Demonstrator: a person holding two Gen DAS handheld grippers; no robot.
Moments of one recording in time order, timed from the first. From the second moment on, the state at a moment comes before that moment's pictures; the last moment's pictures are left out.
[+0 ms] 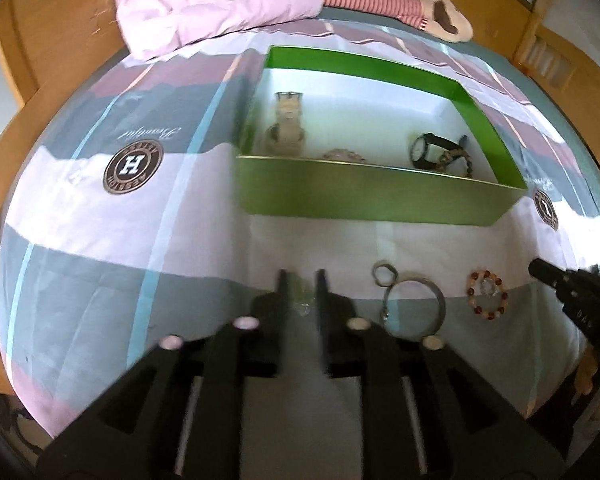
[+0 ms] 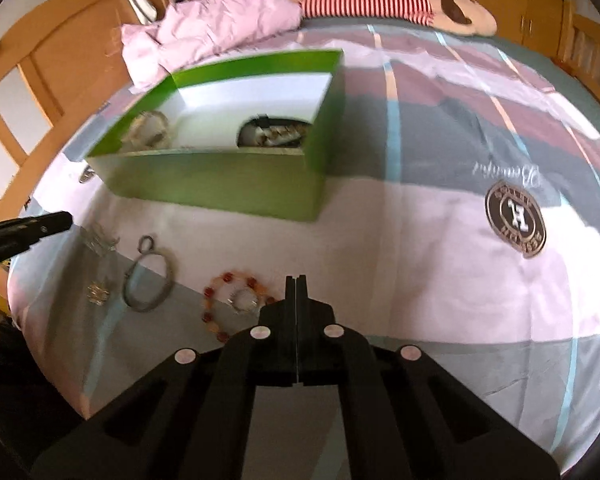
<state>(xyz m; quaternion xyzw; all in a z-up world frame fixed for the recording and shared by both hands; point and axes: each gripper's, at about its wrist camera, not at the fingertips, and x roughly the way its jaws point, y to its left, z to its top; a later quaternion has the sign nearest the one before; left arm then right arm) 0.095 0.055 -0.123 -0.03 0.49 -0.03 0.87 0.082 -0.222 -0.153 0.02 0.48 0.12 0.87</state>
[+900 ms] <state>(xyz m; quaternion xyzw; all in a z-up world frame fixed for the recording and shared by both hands) 0.100 0.045 -0.179 0.02 0.53 0.01 0.85 0.082 -0.201 -0.179 -0.04 0.50 0.13 0.85</state>
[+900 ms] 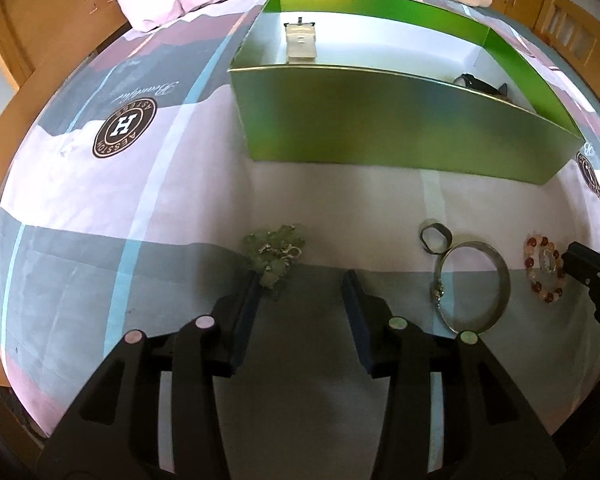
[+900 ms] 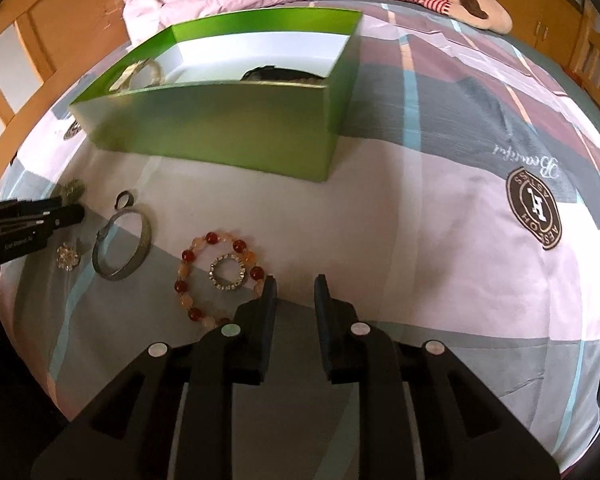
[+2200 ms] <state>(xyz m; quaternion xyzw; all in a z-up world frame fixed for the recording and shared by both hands) 0.095 0.046 -0.183 0.03 0.52 0.01 0.85 0.074 -0.180 -0.176 -0.02 0.51 0.22 0.83</state>
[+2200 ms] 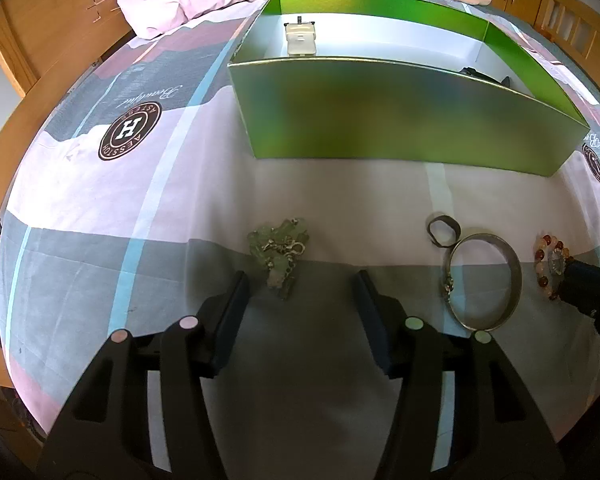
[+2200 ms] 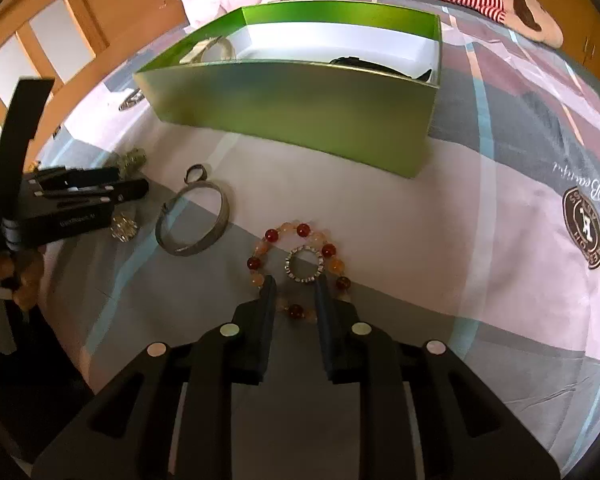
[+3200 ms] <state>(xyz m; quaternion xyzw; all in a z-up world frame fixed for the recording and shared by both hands) 0.093 0.044 -0.181 0.03 0.51 0.00 0.86 0.078 -0.183 -0.185 -0.06 0.51 0.17 0.84</state>
